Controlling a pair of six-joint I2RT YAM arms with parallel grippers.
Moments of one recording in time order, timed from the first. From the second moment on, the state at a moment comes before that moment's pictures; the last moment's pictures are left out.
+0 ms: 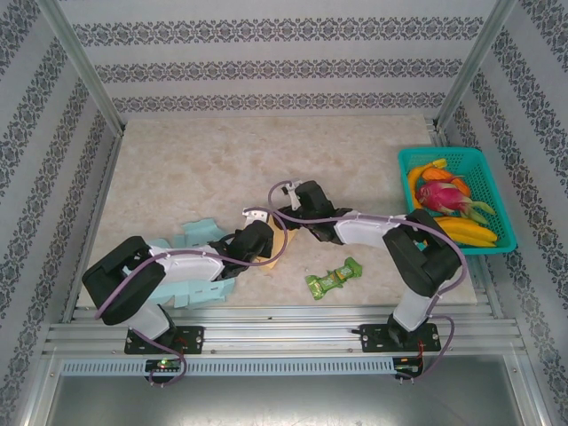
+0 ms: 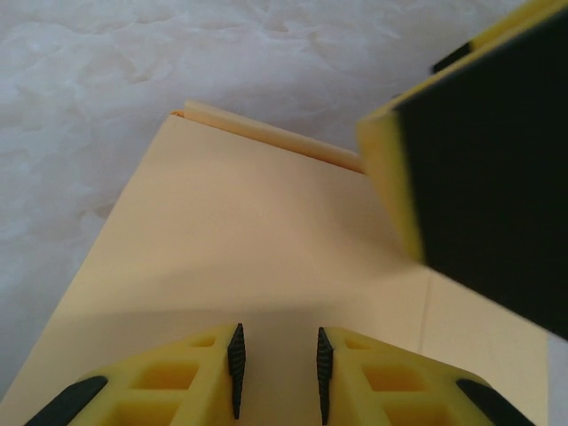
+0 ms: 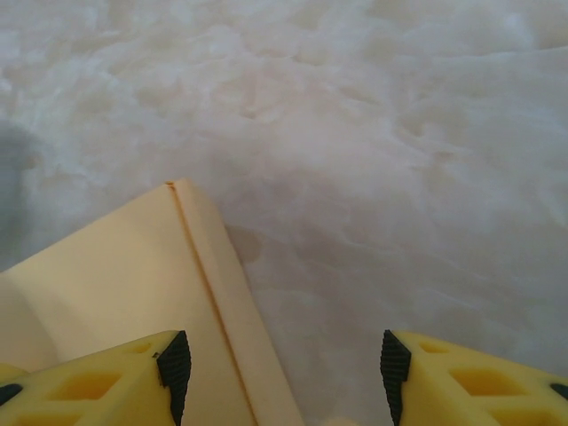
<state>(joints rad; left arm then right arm) -0.84 1.56 0.65 0.15 -0.42 -0.51 0.65 1.76 0.91 0.13 -0.10 0.25</state>
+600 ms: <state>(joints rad) -0.84 1.35 0.55 0.13 -0.44 -0.60 0.65 1.72 0.75 0.28 0.04 0.37</state>
